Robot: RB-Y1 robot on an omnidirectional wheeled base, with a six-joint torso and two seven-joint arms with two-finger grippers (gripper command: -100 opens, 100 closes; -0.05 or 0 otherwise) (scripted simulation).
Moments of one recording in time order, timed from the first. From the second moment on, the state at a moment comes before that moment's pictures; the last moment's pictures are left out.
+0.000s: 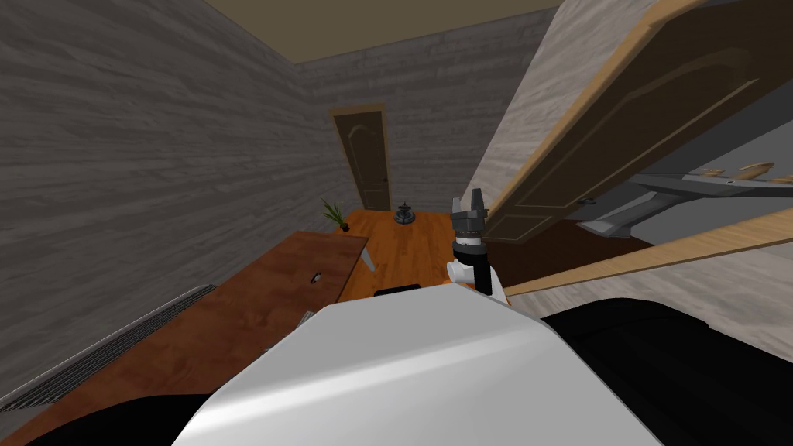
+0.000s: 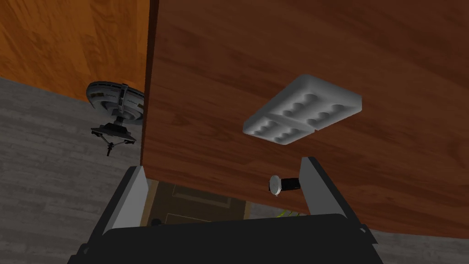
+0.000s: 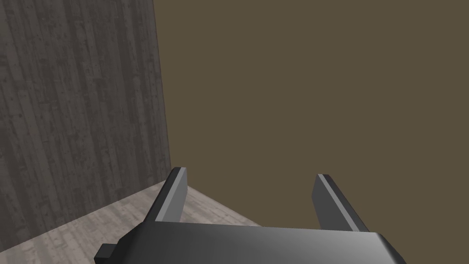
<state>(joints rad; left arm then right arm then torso) 0.77 0.86 0.03 -1.15 -0.69 -0.71 -0.04 0.46 -0.01 -0.03 -2.40 0.10 -0.46 -0.11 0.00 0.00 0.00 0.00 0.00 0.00</state>
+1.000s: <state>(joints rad) 0.72 0.94 -0.04 -0.86 -0.81 -0.74 -0.06 0.46 -0.01 -0.03 -2.40 0.10 -0.46 -0.11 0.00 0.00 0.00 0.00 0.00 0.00</state>
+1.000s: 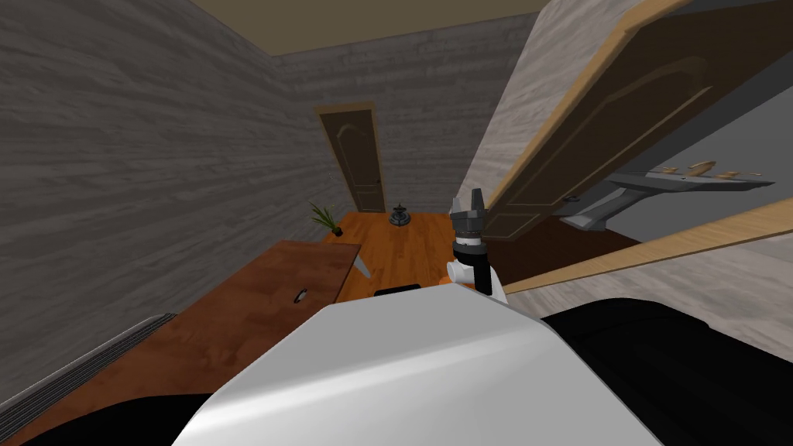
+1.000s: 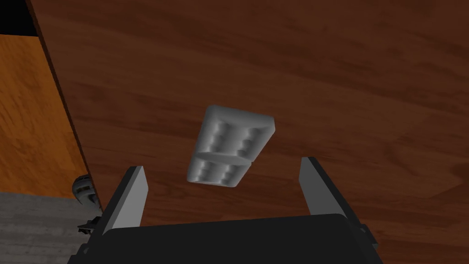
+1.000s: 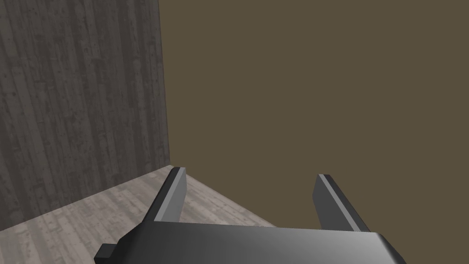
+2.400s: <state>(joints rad) 0.68 0.97 -0.19 -0.62 -0.95 -0.73 -0.09 0.46 -0.01 -0.03 -2.40 0.10 -0.46 -0.11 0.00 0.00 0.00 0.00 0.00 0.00</state>
